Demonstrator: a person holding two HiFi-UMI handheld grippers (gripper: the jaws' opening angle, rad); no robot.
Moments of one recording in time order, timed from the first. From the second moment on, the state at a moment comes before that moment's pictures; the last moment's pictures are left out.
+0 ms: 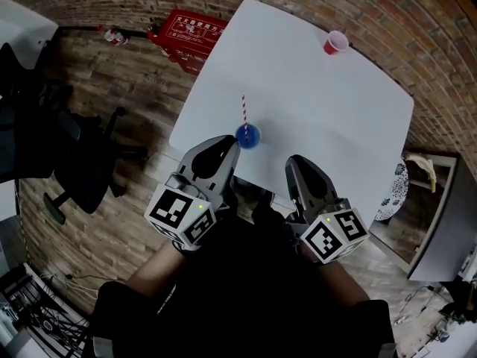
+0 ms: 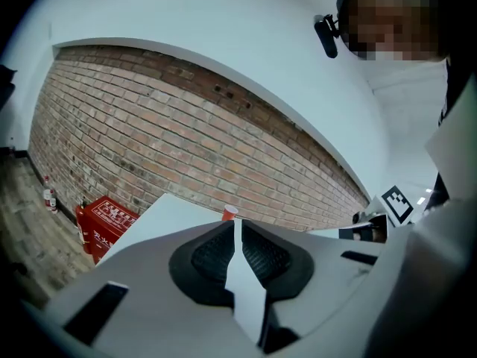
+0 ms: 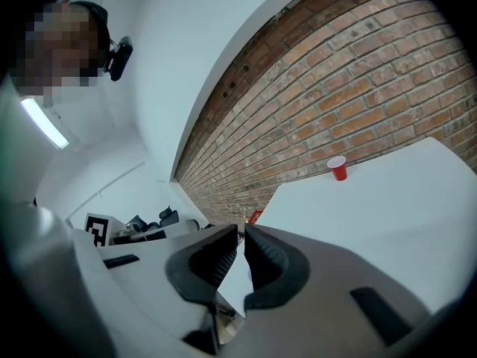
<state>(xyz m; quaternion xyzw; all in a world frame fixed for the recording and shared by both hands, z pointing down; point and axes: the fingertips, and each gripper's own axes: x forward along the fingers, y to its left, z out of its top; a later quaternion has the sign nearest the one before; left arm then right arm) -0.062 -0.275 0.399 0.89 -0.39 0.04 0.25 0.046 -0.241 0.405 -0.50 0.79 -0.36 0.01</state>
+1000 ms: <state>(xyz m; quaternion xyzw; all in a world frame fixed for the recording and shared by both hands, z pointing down) -0.025 -0.233 0.271 0.93 -0.32 -0.03 0.17 0.043 -0.237 0.289 -0.47 0.86 -0.17 0.04</state>
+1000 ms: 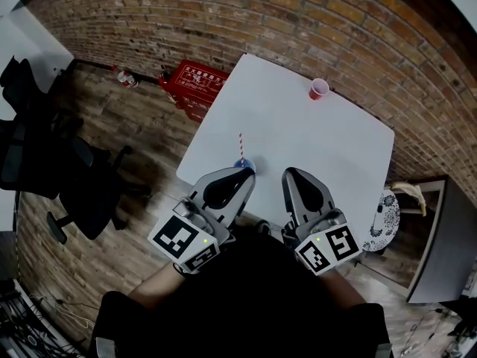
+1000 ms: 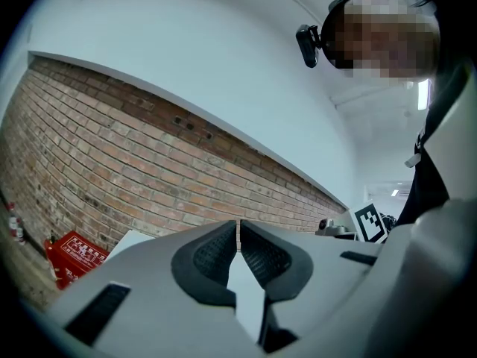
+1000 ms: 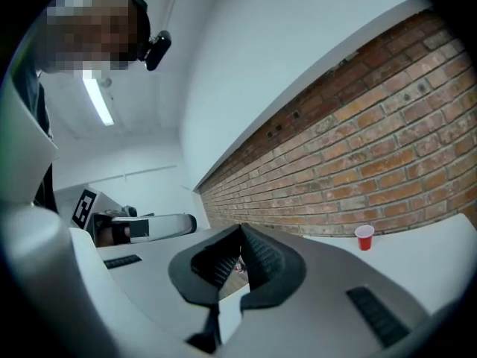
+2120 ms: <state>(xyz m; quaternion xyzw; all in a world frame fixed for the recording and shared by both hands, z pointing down) -0.043 -0.245 0.284 0.92 -0.34 -0.03 0.19 0.024 -0.231 0.298 -0.44 0.89 -0.14 0.01</state>
